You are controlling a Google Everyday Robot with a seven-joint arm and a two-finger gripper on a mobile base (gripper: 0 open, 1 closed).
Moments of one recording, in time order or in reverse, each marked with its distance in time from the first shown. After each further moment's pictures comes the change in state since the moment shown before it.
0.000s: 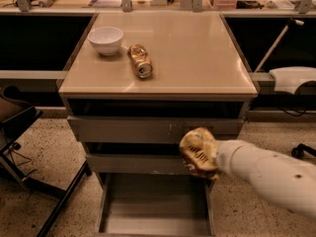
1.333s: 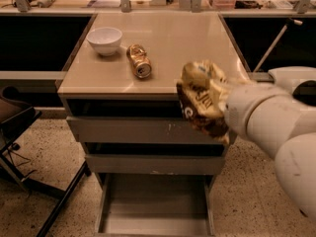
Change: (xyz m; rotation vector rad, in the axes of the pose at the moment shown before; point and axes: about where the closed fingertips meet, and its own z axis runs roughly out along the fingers) arm -0.175 0.064 -0.153 0.110 -0.353 -0.181
